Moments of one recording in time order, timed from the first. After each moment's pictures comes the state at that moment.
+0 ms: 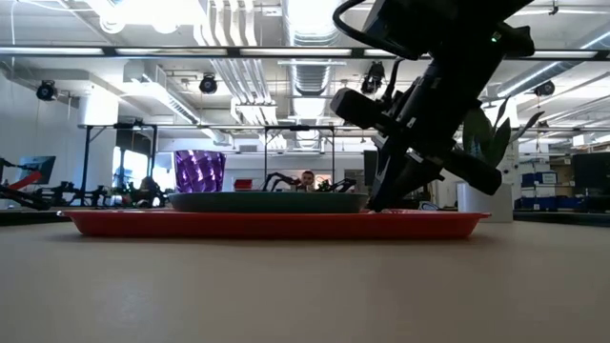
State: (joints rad) left arm -0.60 0.94 1.15 -0.98 -1.03 -0.28; right arm 0.24 1.80 1.01 -0.32 0.42 1.55
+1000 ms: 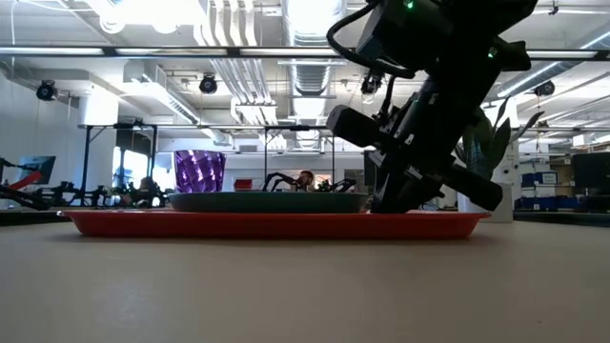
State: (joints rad) left arm -0.60 0.94 1.15 -0.98 -1.03 -0.28; right arm 0.24 1.85 1.01 -0.29 0.38 1.56
